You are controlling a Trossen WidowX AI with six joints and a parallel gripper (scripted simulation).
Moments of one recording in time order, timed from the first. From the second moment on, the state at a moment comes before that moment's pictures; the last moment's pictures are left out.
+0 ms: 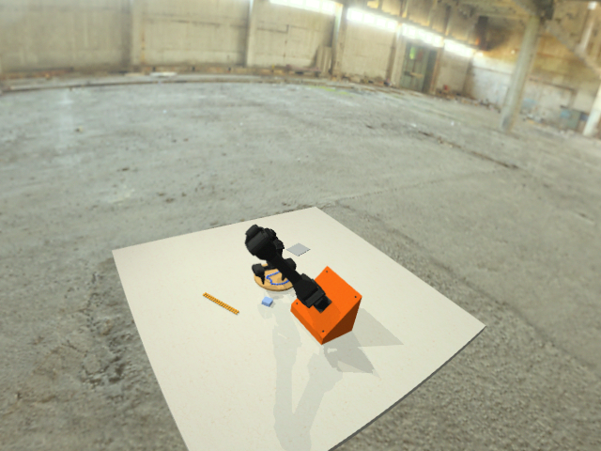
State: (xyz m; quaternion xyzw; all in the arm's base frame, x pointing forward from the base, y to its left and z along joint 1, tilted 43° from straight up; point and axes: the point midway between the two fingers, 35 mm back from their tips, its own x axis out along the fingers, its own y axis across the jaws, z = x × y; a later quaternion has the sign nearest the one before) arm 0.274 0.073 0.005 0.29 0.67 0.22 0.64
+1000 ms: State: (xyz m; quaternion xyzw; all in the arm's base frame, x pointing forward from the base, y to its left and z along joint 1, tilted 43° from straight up) arm 0.289 0.058 0.023 0.36 0.69 0.15 0.61
